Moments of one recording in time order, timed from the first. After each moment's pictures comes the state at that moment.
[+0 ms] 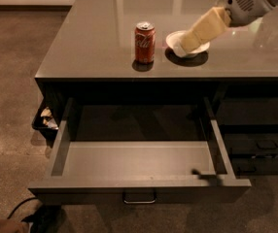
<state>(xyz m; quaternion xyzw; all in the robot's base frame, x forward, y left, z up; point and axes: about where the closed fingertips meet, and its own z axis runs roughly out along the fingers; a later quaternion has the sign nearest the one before) 0.559 -0.135 1.003 -0.42 0.84 0.19 0.30</state>
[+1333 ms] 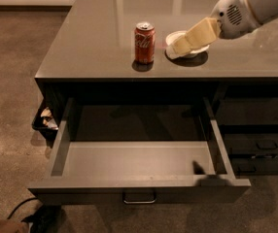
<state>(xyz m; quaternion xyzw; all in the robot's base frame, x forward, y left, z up) 0.577 -0.126 0.979 -0.36 0.85 0.22 0.32</state>
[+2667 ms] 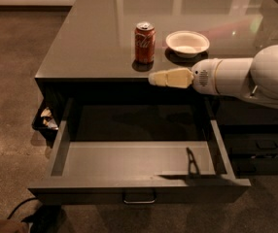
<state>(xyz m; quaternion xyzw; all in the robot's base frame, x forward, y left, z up) 0.600 -0.104 0.873 -0.17 0.83 0.29 0.45</state>
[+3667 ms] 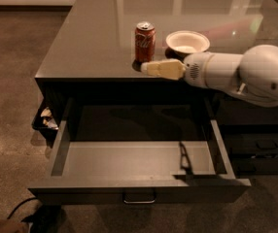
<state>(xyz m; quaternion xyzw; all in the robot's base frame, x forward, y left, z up) 0.626 -0.090 0.891 -0.17 0.80 0.29 0.50</state>
